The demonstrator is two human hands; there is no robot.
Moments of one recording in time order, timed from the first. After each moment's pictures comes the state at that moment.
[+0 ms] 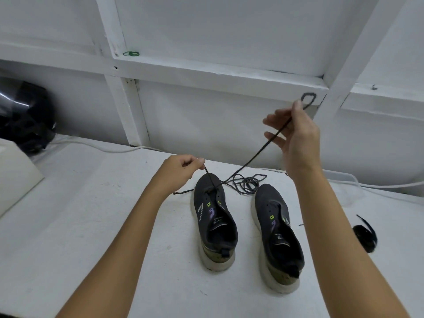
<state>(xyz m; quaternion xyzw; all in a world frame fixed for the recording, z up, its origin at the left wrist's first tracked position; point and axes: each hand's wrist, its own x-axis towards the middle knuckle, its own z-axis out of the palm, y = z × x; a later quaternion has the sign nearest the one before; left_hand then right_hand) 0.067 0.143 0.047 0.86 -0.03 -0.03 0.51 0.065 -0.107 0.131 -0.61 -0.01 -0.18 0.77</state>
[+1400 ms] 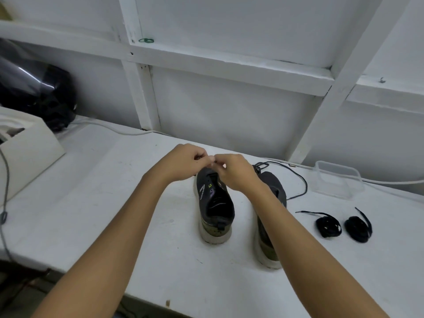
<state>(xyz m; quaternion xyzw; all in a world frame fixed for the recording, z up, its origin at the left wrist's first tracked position) 0.024 0.129 0.080 0.94 -0.08 -0.04 0.33 0.047 -0.047 0.040 -0.94 -0.15 0.02 0.29</state>
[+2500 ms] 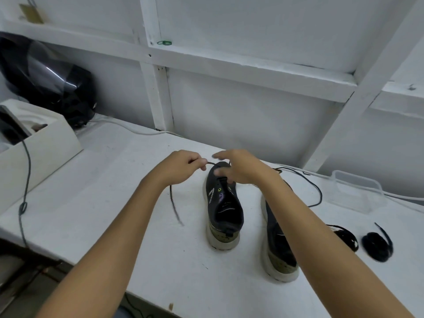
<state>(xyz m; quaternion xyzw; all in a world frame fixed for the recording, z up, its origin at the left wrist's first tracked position) 0.028 0.162 0.056 0.94 -0.02 -0.06 0.35 0.075 -0.041 0.062 -0.94 -0.20 0.18 0.22</state>
